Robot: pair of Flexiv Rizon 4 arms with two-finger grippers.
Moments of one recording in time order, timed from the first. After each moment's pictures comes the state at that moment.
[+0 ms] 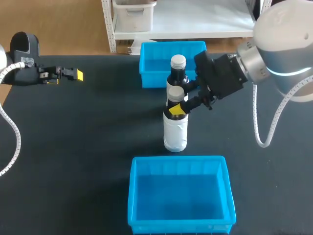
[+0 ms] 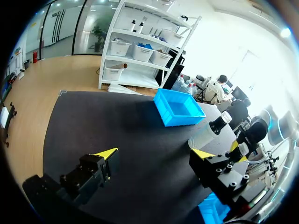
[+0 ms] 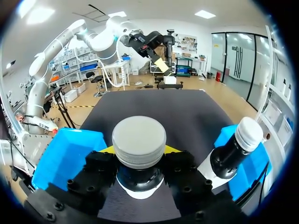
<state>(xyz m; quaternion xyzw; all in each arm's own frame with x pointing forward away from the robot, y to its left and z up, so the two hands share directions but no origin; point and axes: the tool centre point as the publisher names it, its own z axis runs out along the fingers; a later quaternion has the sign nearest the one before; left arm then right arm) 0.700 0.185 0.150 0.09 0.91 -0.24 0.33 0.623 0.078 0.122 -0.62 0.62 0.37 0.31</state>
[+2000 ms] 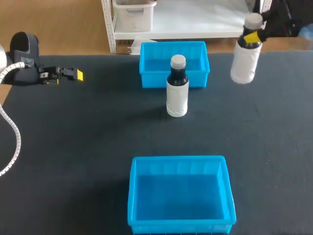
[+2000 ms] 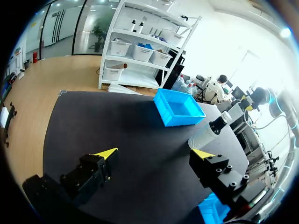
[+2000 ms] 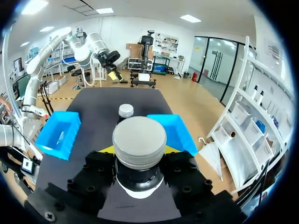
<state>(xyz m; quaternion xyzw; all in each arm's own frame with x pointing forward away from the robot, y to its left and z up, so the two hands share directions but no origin) 0.700 0.185 0.150 0.09 0.91 -0.24 0.33 0.769 -0.114 0.227 -0.60 0.65 0.27 0.37</state>
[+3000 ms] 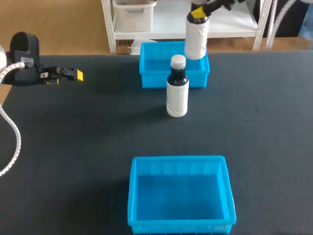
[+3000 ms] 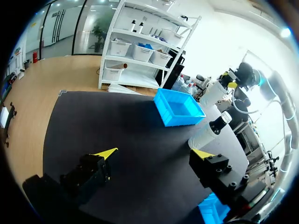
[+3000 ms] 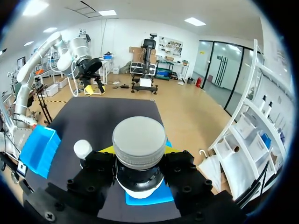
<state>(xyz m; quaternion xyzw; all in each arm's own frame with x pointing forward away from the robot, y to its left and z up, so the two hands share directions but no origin) 0.700 0.185 0.150 0.09 0.91 -0.24 0.33 0.866 0.012 0.238 -0.61 0.63 0.29 0.37</state>
